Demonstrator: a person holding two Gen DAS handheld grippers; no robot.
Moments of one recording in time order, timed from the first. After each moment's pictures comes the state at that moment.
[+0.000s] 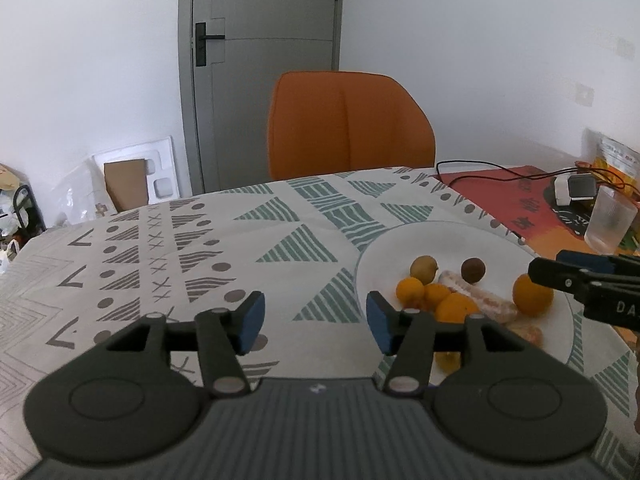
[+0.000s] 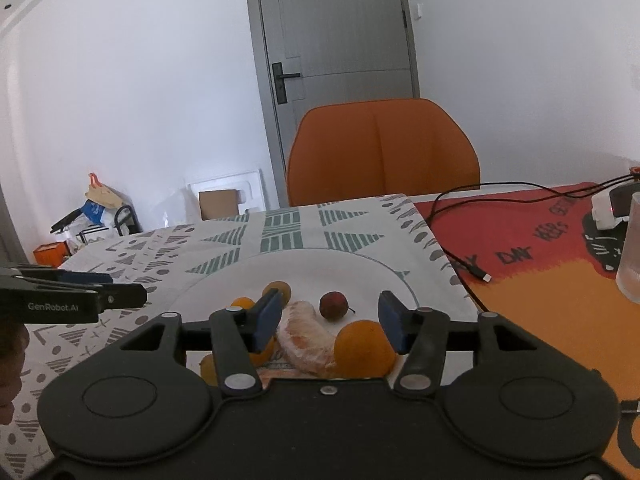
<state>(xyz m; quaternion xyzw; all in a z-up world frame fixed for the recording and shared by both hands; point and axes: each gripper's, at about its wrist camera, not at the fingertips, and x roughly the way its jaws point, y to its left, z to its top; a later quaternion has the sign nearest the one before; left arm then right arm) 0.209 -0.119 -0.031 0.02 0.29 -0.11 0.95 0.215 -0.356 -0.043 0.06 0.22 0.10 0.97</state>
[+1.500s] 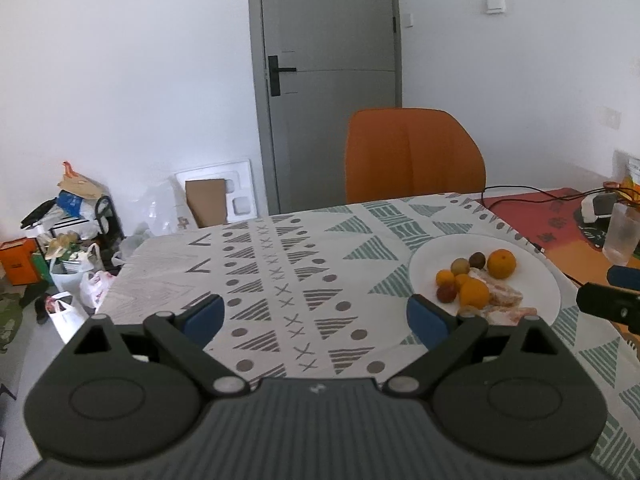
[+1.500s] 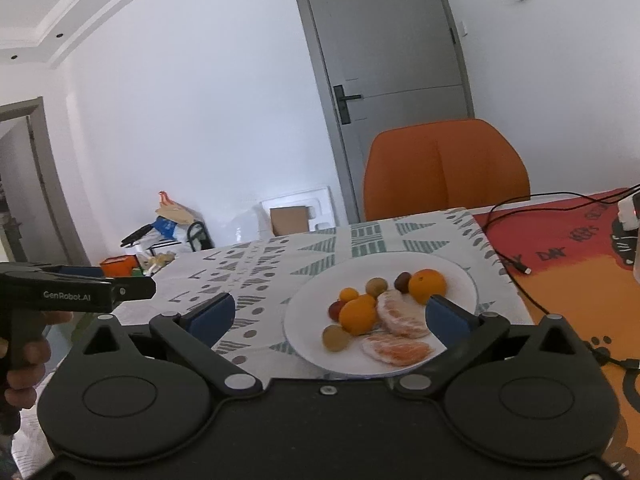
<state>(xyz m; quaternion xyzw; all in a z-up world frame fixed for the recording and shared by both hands) 0.091 -0.083 0.027 0.03 0.25 -0.01 0.97 0.129 -0.349 -0.005 0.08 0.19 0.19 0.96</state>
